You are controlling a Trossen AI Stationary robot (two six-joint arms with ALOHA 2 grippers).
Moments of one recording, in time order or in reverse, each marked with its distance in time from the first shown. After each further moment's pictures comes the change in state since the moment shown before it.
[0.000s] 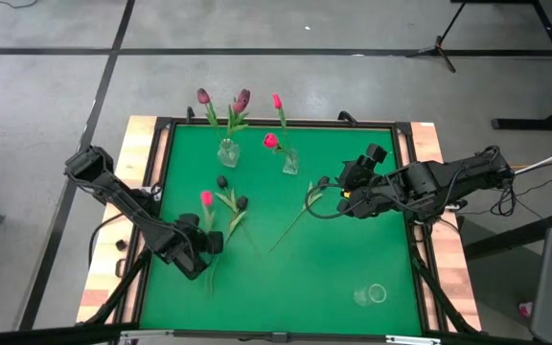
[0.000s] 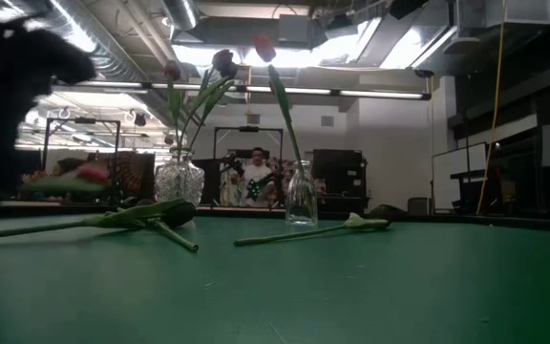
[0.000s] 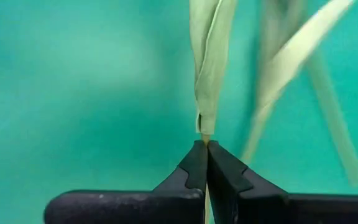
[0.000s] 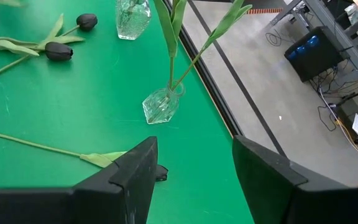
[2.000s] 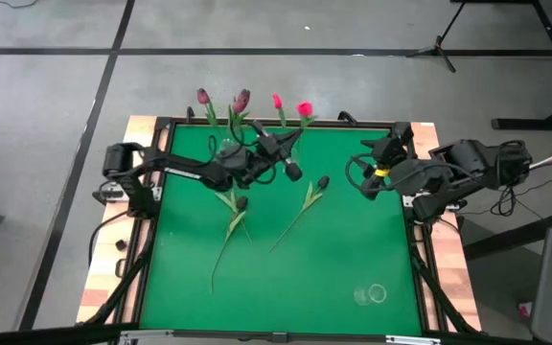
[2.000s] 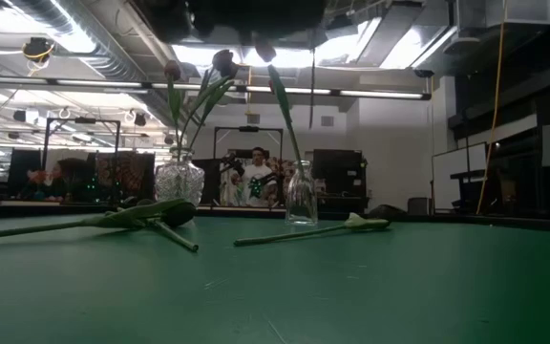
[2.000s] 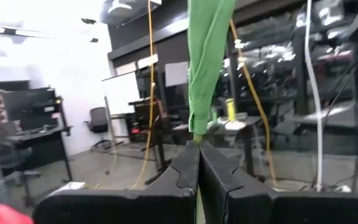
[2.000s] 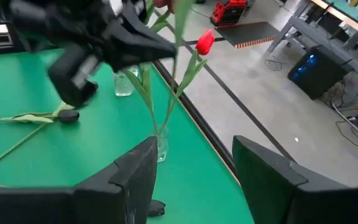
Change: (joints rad) left arm 0.779 0.288 0.285 1.799 -0.167 2.630; right arm 0.001 -0.132 0.146 -0.008 0.046 -0.032
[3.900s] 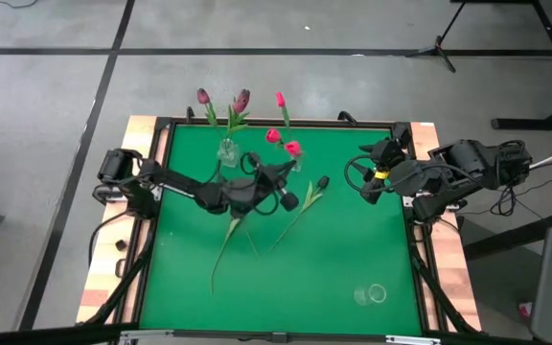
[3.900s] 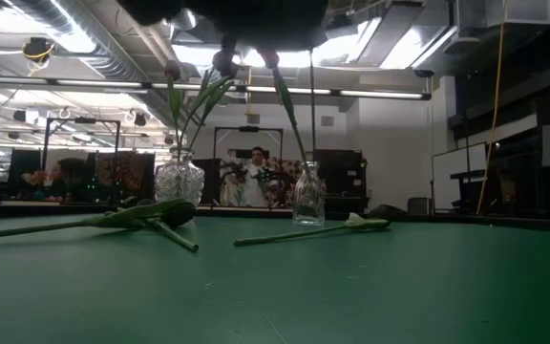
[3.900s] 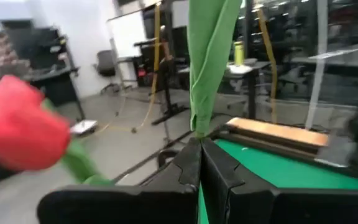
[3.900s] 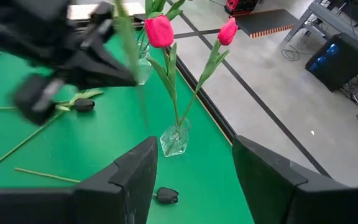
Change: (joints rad) left arm -0.181 -0.019 -0.062 -0.240 -0.293 -0.199; right arm -0.001 0.001 0.000 -0.023 -0.071 0.029
